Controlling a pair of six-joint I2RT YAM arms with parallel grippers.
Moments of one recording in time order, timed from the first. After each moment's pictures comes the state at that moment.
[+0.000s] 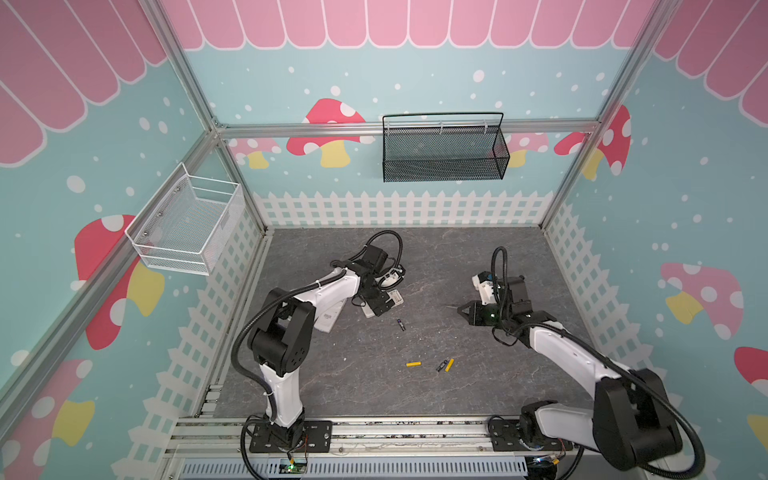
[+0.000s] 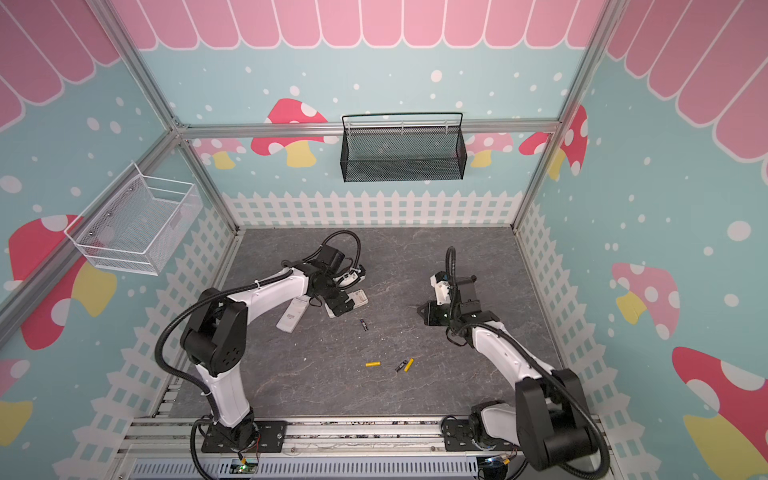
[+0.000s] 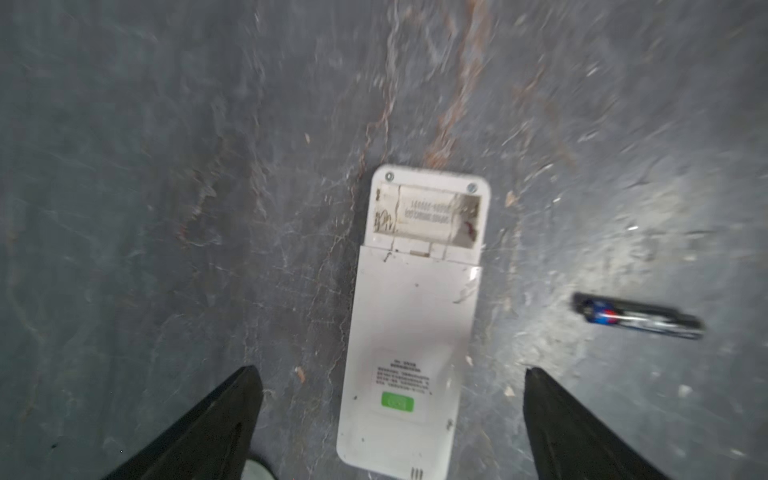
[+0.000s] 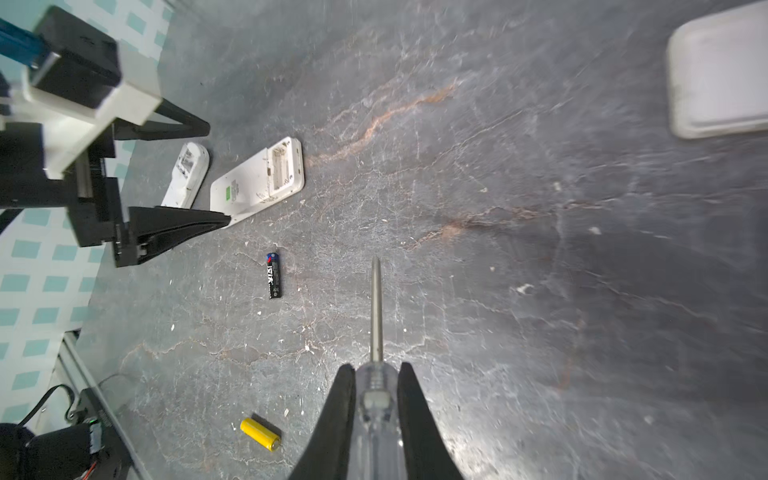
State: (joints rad) left arm -0.51 1.82 1.36 -0.62 0.08 0.49; right arm 0.23 1.15 0.63 -0.21 -0.39 0.31
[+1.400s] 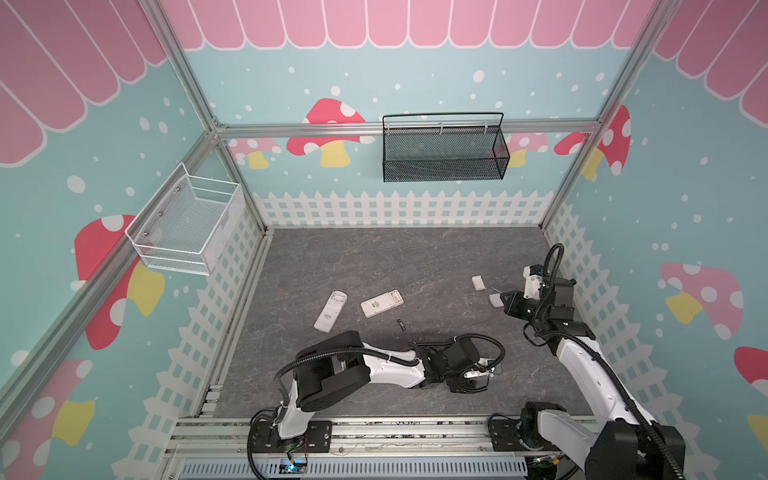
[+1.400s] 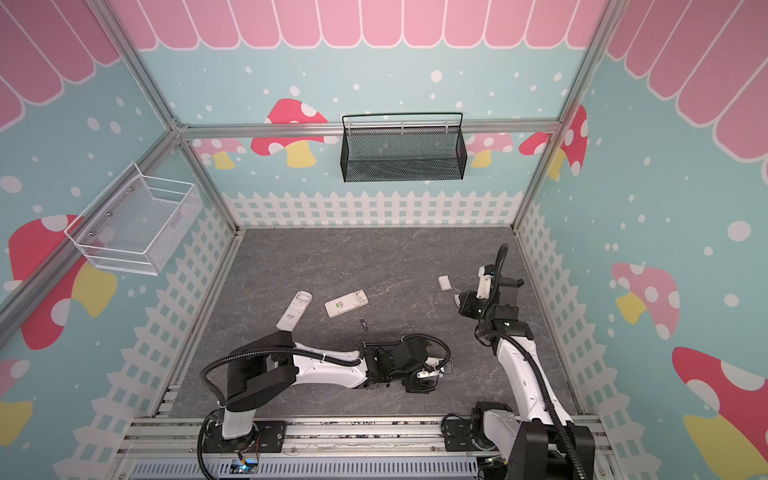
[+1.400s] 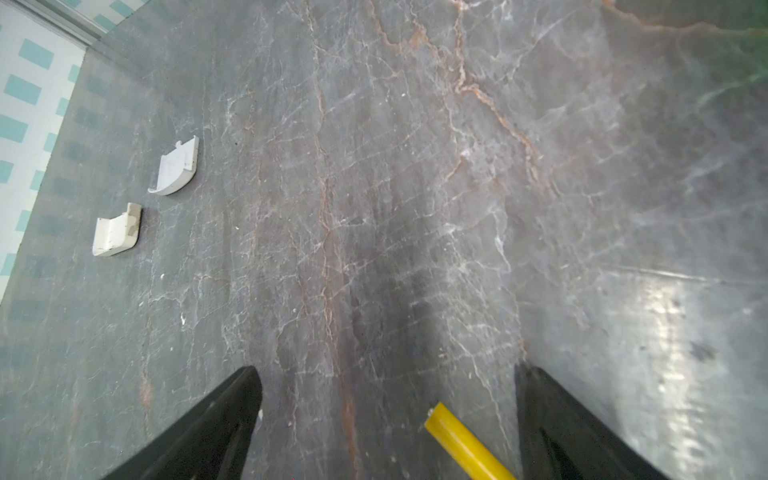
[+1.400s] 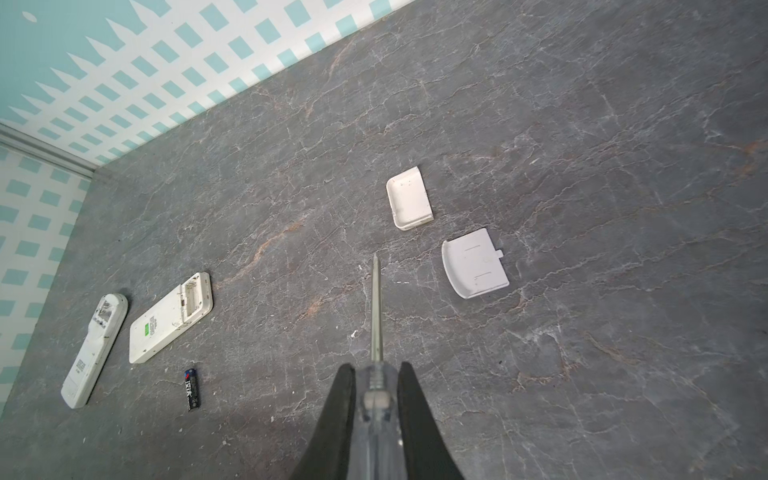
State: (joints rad) left arm -1.24 2.01 1.17 0.09 -0.12 0.48; right arm -0.08 1.06 0.66 -0.27 -0.32 0.29
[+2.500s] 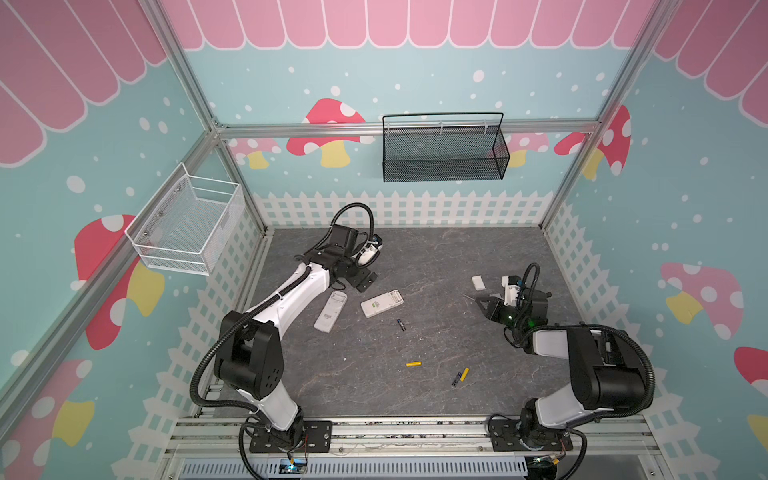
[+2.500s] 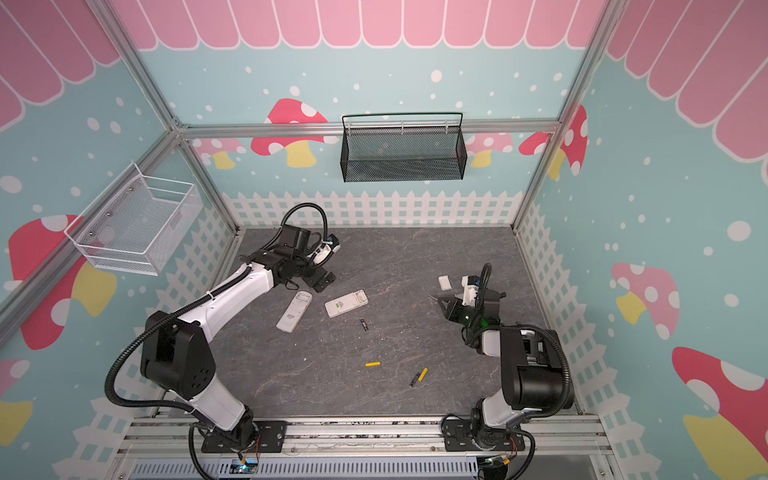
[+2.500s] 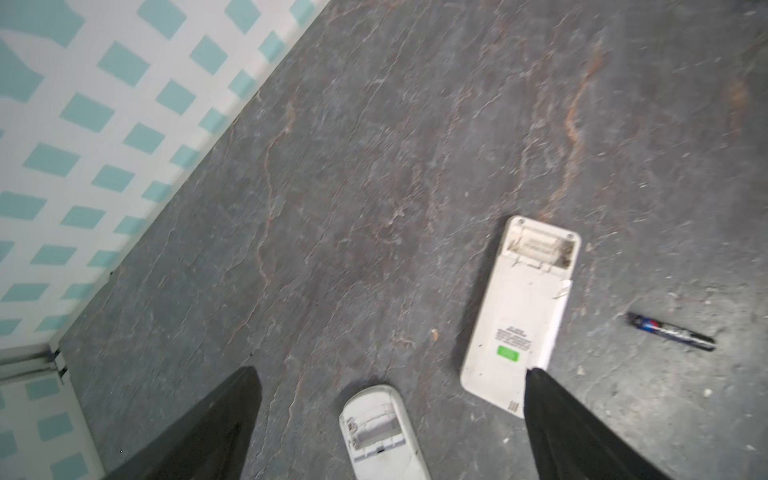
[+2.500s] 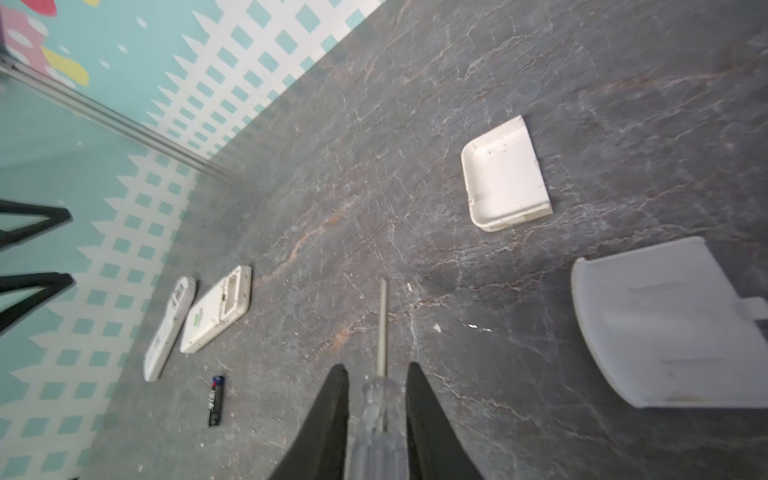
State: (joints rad) left arm -0.31 1.68 1.36 -0.59 0.05 0.49; right arm -0.07 1.54 0.42 0.61 -0.59 0.46
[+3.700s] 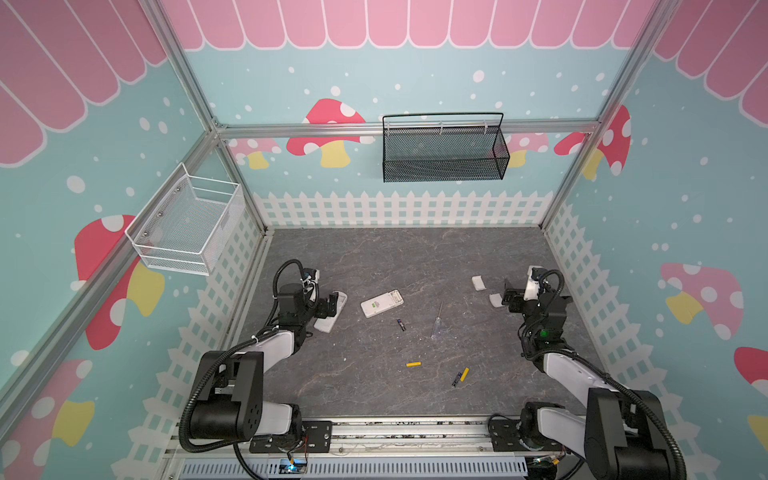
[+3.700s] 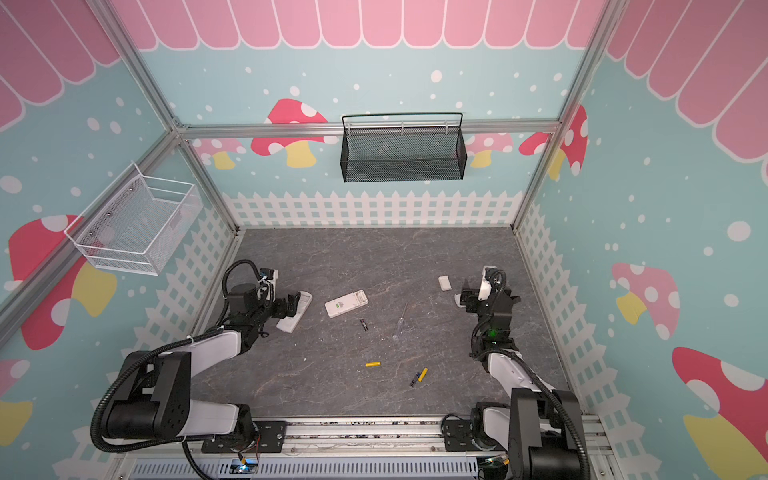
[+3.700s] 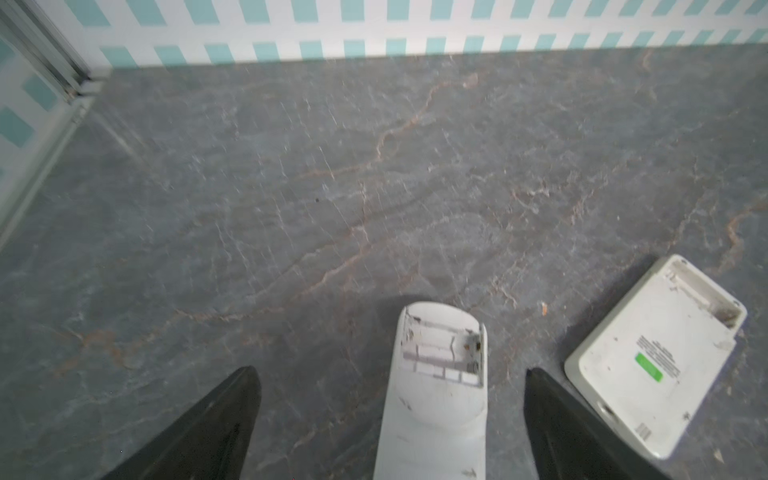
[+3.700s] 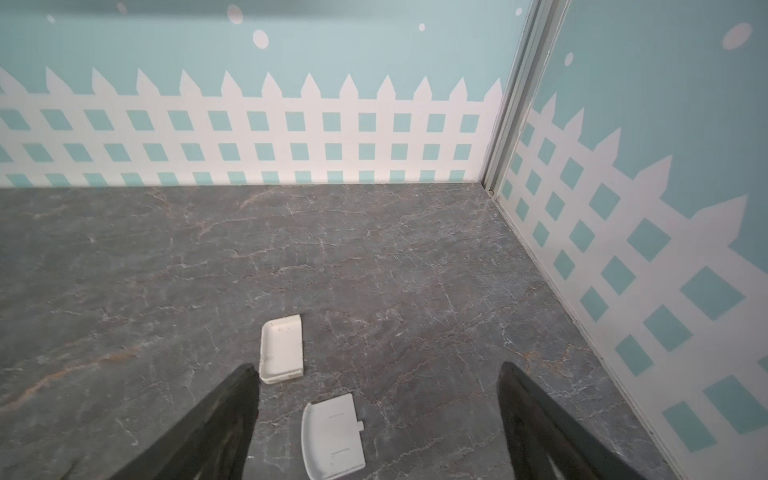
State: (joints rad) left arm 0.00 1.40 0.48 0.44 0.16 0.03; right arm -0.06 1.18 0.33 0.65 0.04 -0.06
